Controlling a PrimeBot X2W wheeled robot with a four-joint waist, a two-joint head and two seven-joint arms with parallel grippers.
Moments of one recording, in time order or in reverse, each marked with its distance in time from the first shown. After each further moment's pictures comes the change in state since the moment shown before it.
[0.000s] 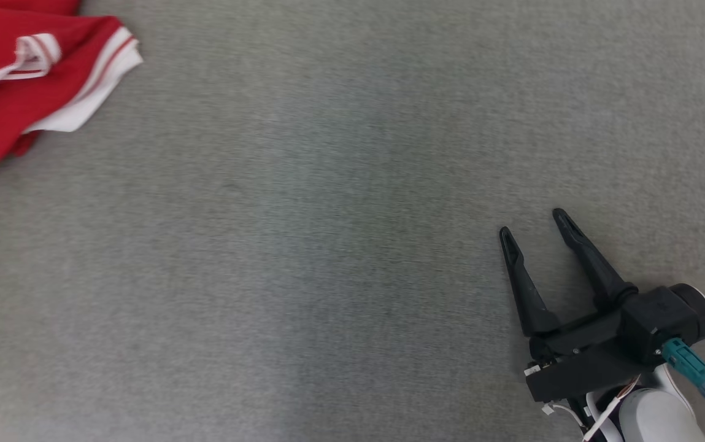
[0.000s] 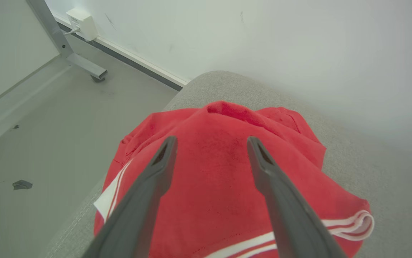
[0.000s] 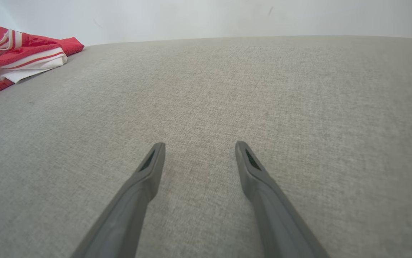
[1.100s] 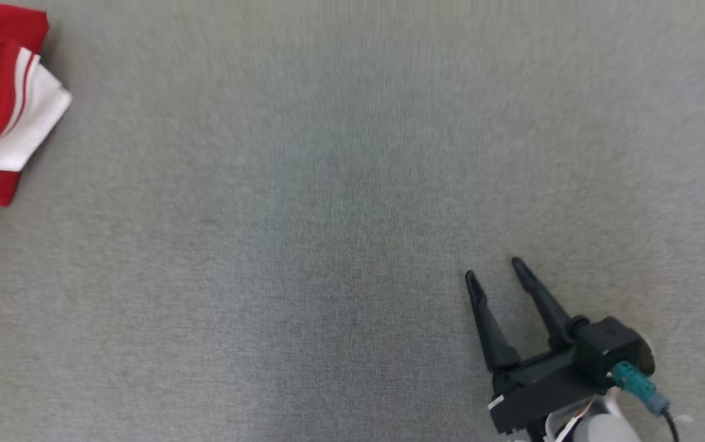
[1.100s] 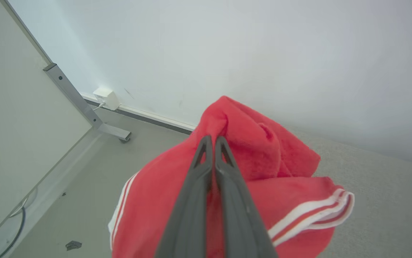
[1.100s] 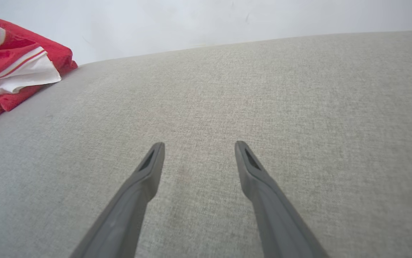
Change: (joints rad) left arm -0.026 0.122 -0.133 0.034 0.152 0.003 -0.075; right arm 0.018 0.068 0.057 0.187 0.065 0.000 -0.090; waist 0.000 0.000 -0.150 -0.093
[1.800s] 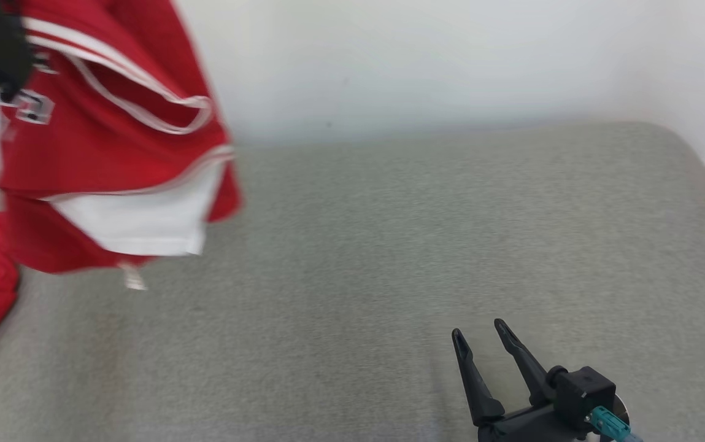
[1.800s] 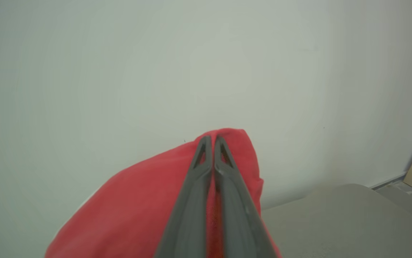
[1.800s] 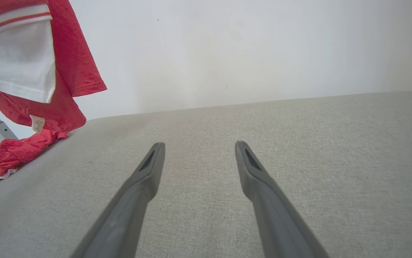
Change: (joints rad) left arm -0.107 -0.242 -0.246 -0.341 -0.064 -0.045 0.147; right arm 0.086 0.041 0.027 0.123 0.054 0.000 -0.056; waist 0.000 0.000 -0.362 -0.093
